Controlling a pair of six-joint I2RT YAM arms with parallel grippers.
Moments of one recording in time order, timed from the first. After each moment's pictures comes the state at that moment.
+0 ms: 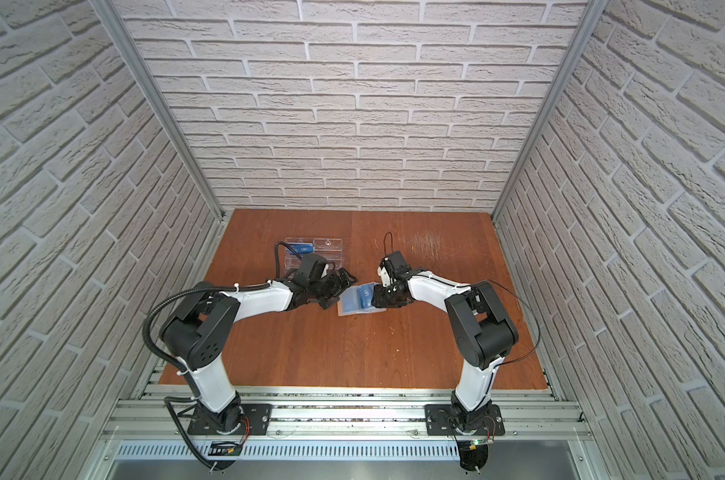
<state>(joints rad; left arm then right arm) -0.58 1.80 0.97 0.06 0.30 -1.11 0.40 1.80 1.07 -0.47 -0.26 0.39</state>
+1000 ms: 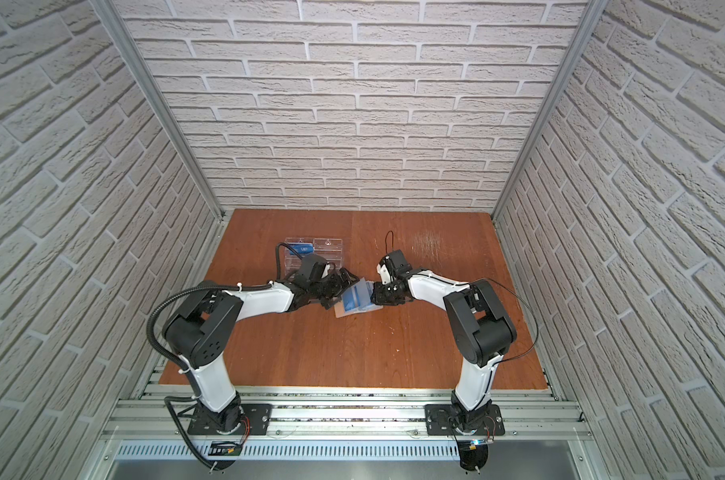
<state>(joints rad) -0.60 1.81 0.95 0.13 0.32 -1.14 0.39 1.82 1.08 -0.41 -0.31 0.41</state>
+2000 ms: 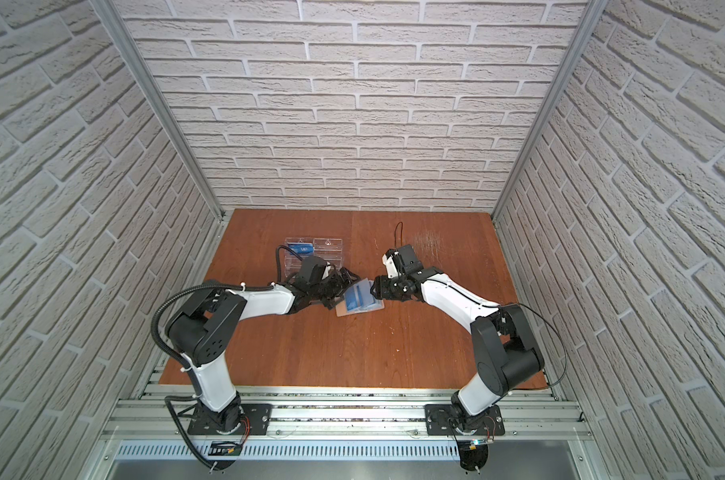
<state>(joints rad) -0.60 1.83 0.93 0.23 0.34 -1.19 0.38 1.59 1.05 -0.48 -0.28 0.44</state>
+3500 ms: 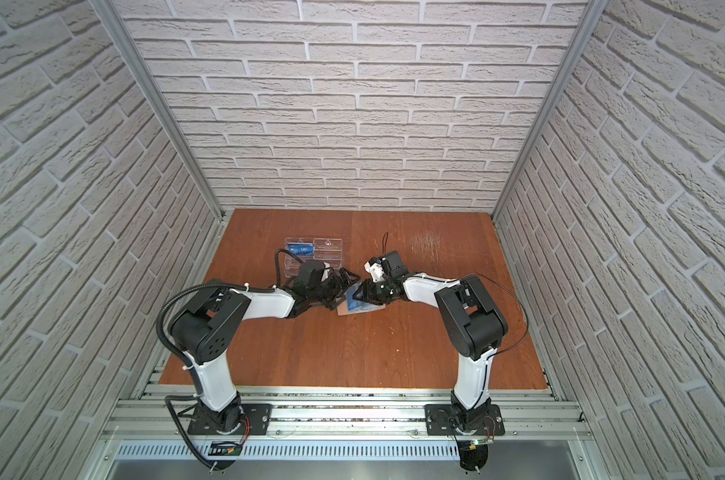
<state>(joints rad) -0.60 1.85 0.88 0.37 0.35 -1.24 0.40 1.88 1.06 -0.16 -0.60 0.58</state>
